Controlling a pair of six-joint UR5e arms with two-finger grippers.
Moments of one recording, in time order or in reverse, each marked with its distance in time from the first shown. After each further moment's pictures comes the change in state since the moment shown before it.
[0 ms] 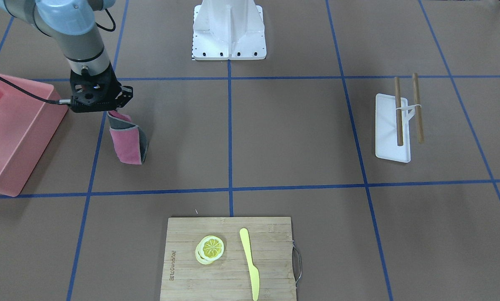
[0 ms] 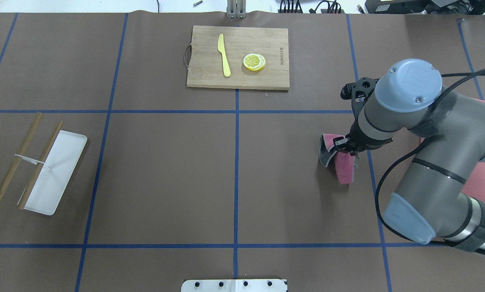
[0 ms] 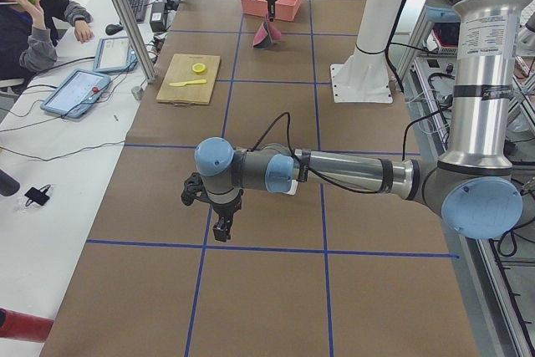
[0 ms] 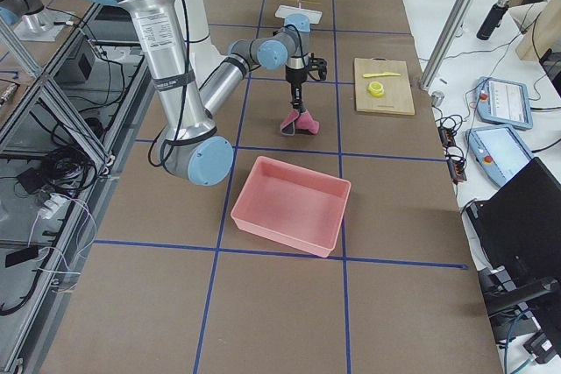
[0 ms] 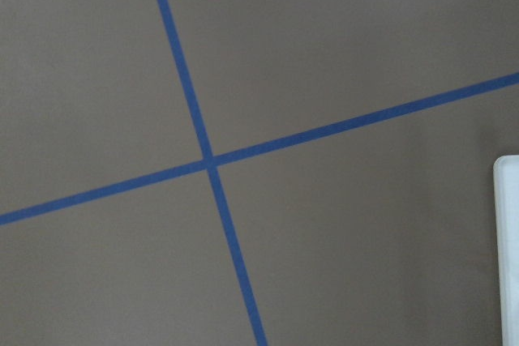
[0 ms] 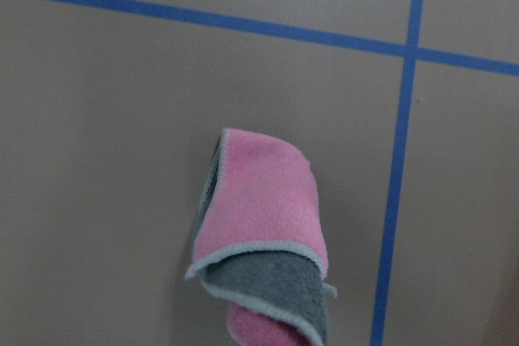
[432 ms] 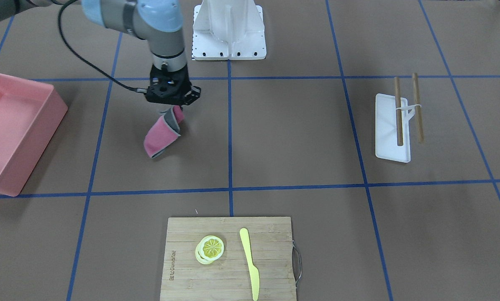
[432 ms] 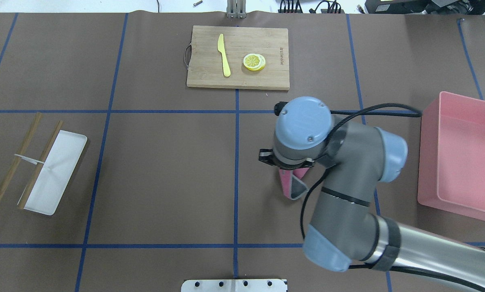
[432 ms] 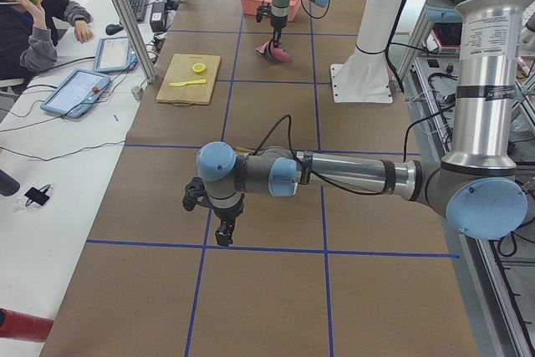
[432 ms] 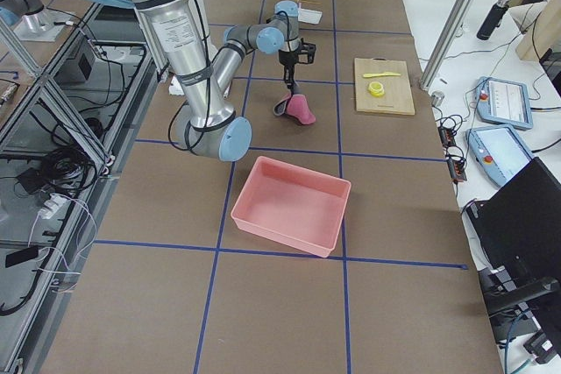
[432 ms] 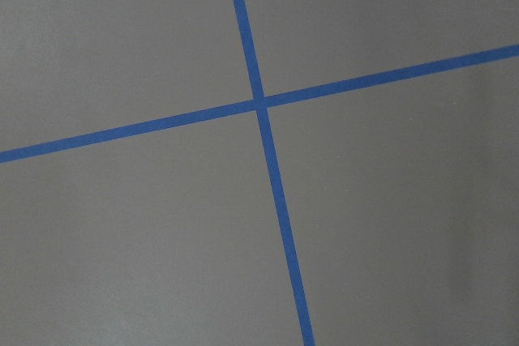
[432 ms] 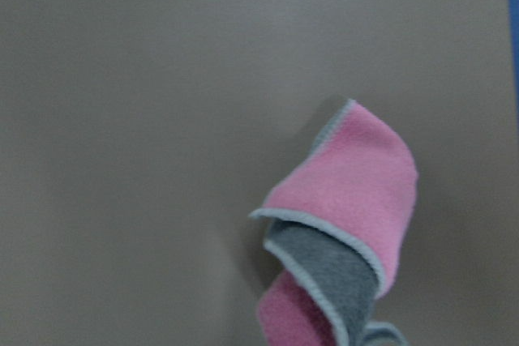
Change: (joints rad) left arm -0.012 0.006 0.002 0.005 0.001 0.000; right arm -0.184 0.281 -0.205 0.091 -0.153 0.453
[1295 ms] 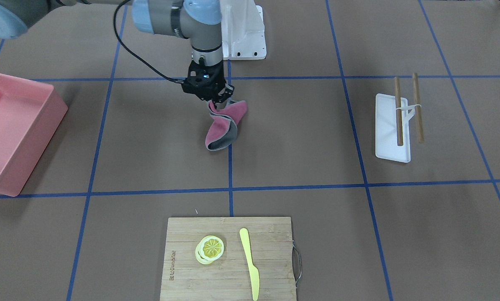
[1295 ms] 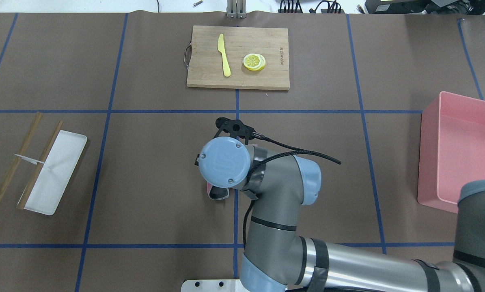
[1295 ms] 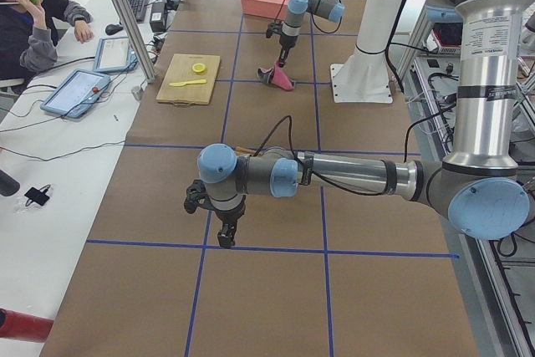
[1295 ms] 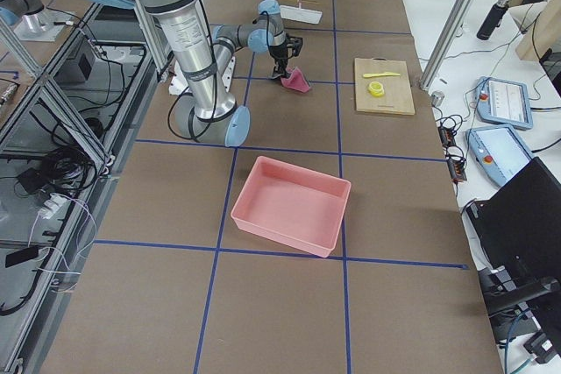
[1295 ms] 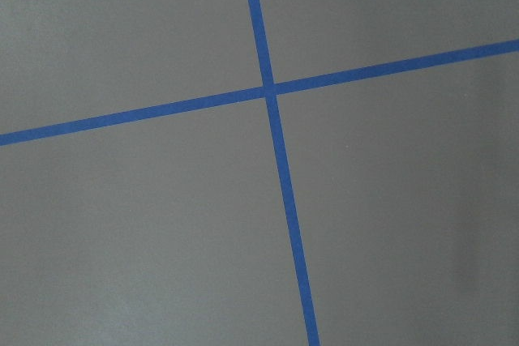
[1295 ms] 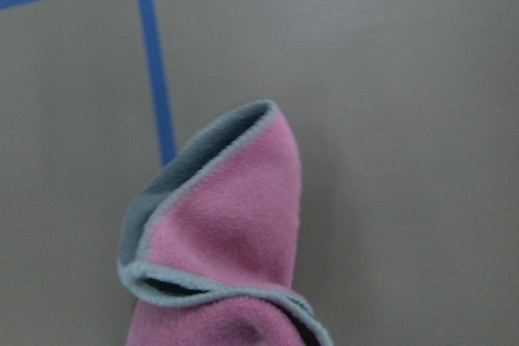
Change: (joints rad) left arm -0.003 0.003 -0.003 0.014 -0.001 -0.001; right arm -0.104 -0.089 0.032 0.081 -0.119 0.078
